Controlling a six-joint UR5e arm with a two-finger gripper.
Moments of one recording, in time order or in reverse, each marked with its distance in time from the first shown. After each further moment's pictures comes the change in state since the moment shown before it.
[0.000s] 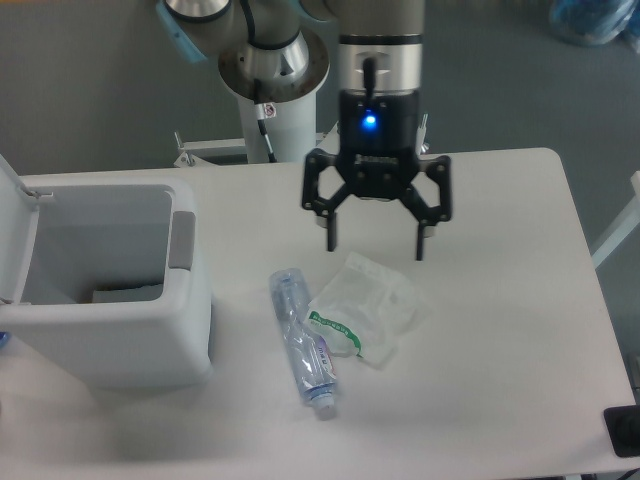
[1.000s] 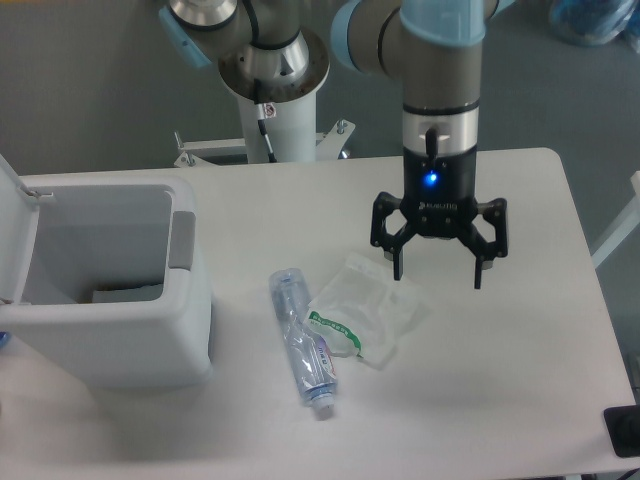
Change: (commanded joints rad) arm 0.003 -0.118 -0.083 0.097 0.071 0.026
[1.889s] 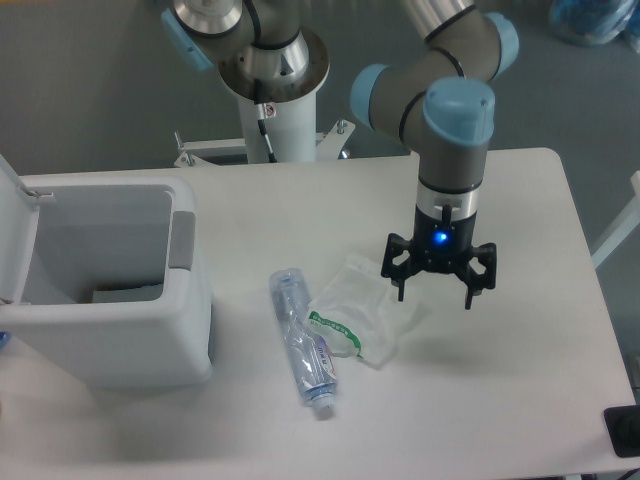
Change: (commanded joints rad) arm 0.061 -0.135 -0.130 0.000 0.045 -0.009
